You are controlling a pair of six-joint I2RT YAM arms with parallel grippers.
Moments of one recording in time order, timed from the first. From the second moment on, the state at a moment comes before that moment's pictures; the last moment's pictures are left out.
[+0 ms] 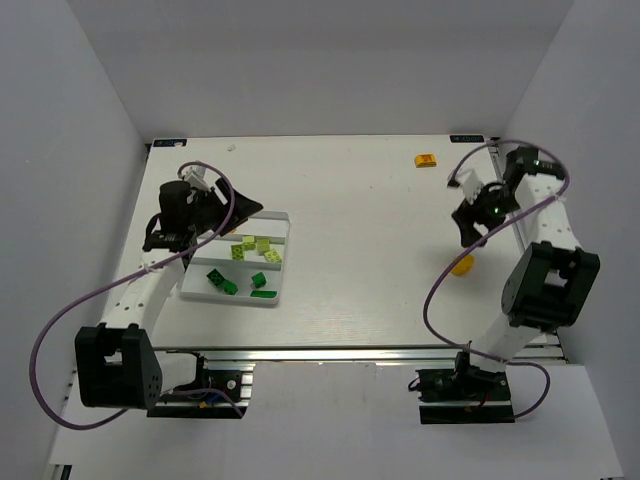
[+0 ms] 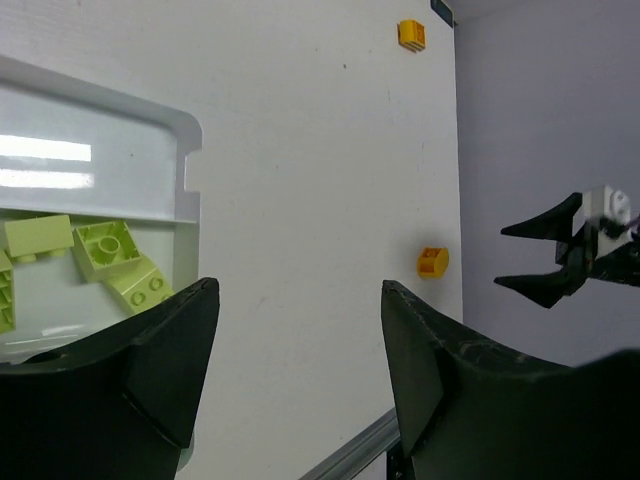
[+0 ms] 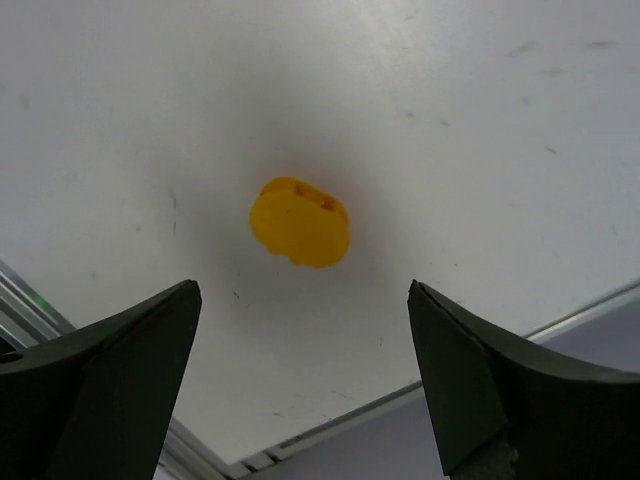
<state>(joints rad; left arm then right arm) -0.05 1.23 0.86 -0.08 0.51 -0.73 -0.19 1.71 1.56 -1.20 -0.43 -1.04</state>
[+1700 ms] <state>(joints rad) -0.04 0.88 0.81 -0.26 0.39 -0.72 0.14 1.78 1.43 -1.02 -0.46 -1.73</state>
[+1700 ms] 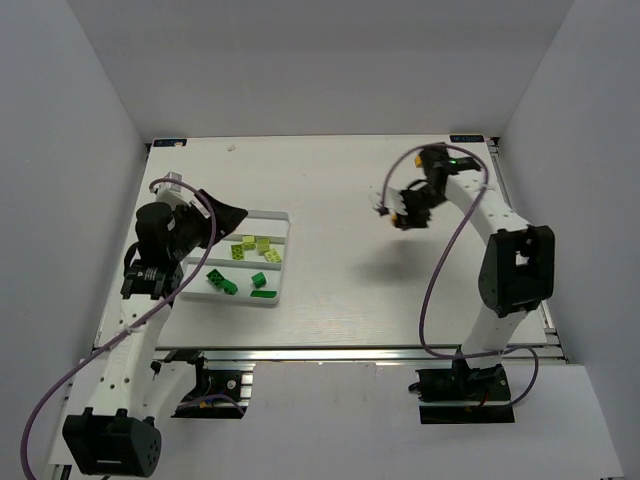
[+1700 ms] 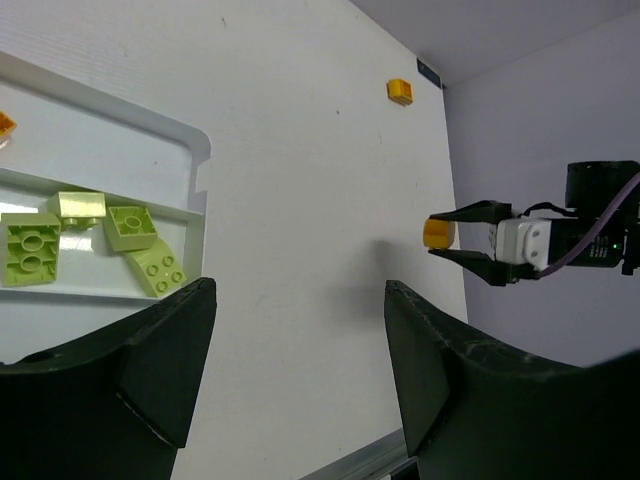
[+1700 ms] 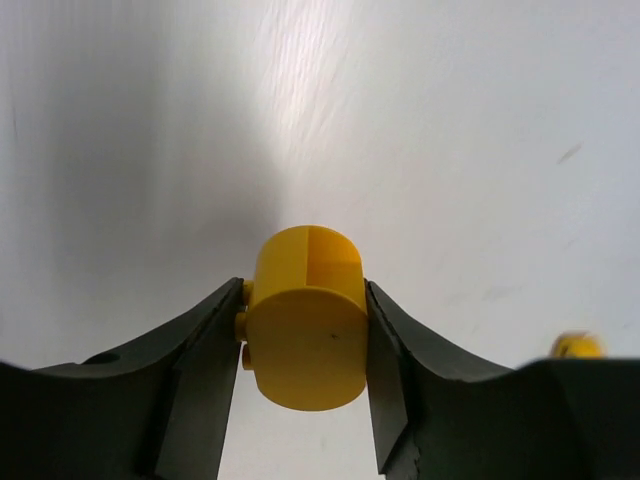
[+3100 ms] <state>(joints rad) -0.04 0.66 0.97 -0.63 0.14 -0.74 0.88 2.59 2.20 -0.11 -0.41 -0.34</state>
